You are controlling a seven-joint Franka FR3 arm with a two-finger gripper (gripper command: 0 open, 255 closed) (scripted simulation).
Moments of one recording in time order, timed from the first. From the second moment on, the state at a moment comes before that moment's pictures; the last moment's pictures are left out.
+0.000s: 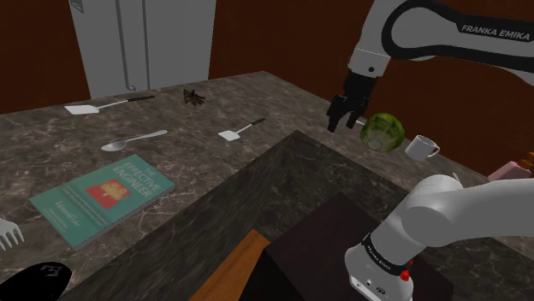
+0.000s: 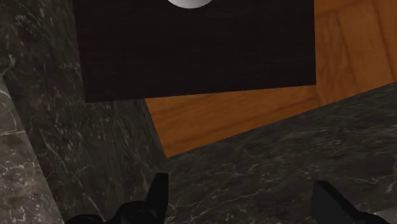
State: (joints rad) arm 0.00 -0.74 0.05 -2.45 0.04 1.60 0.16
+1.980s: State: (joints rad) arm -0.12 0.26 0.29 -1.84 -0.14 2.09 1.43
